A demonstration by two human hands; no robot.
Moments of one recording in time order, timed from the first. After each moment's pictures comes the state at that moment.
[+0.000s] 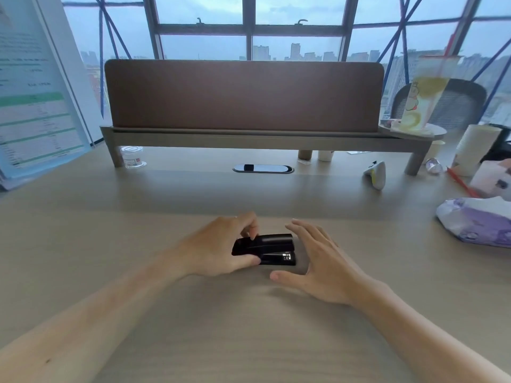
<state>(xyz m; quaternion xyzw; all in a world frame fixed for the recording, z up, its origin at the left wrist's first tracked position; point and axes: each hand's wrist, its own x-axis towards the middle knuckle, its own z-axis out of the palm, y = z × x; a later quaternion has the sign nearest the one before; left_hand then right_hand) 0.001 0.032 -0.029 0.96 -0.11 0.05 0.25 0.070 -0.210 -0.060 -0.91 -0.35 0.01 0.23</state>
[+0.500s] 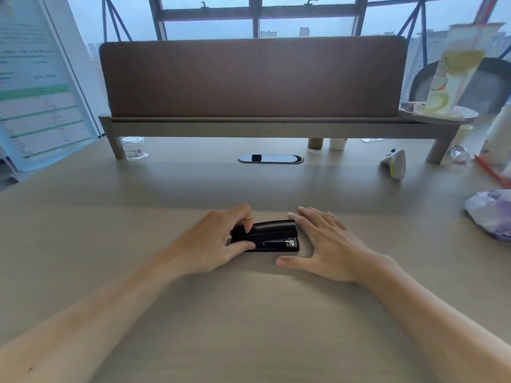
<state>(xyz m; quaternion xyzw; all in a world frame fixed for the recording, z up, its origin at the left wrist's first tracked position) 0.010 0.051 -0.045 0.96 -0.08 0.11 0.26 0.116 -0.191 -0.064 -0.92 -0.37 0.06 0.10</state>
